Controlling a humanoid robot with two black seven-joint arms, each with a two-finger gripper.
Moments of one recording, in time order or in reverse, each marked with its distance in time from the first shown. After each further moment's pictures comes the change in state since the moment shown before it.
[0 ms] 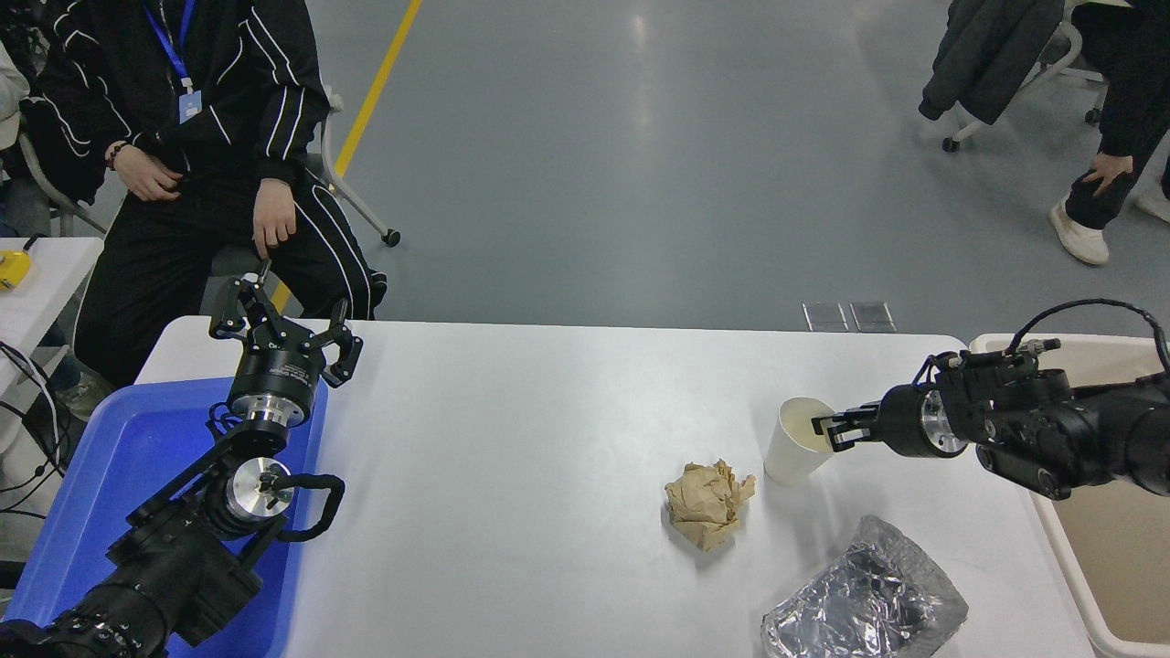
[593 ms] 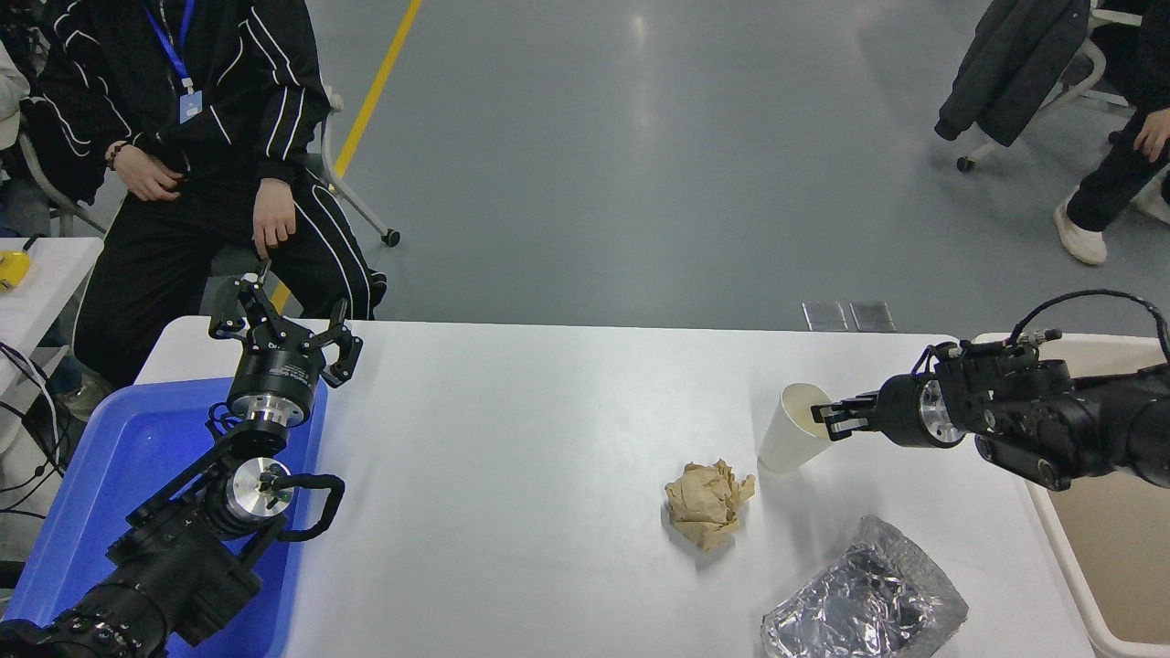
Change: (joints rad) left arm 0.000 0.000 0.000 0.000 0.000 0.000 0.000; right arm 0.045 -0.015 0.048 0.010 0.010 -0.003 0.022
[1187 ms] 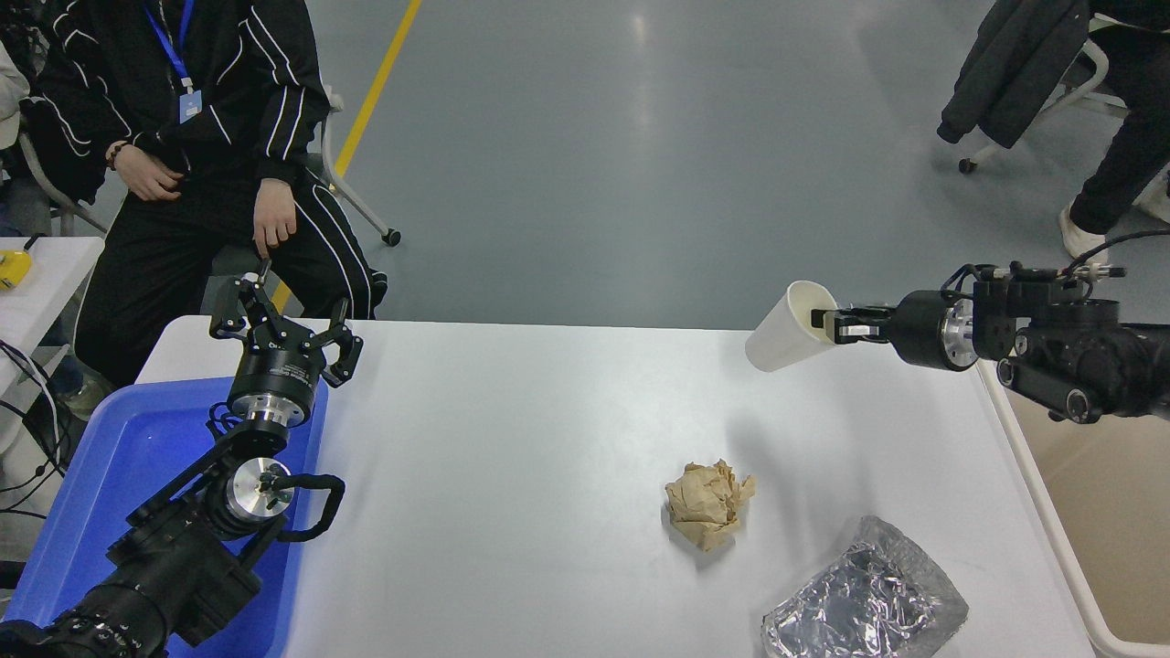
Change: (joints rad) left arm 0.000 0.000 0.000 0.000 0.000 0.000 0.000; right arm 0.077 -0.109 0.156 -0.034 0.162 0.024 0.049
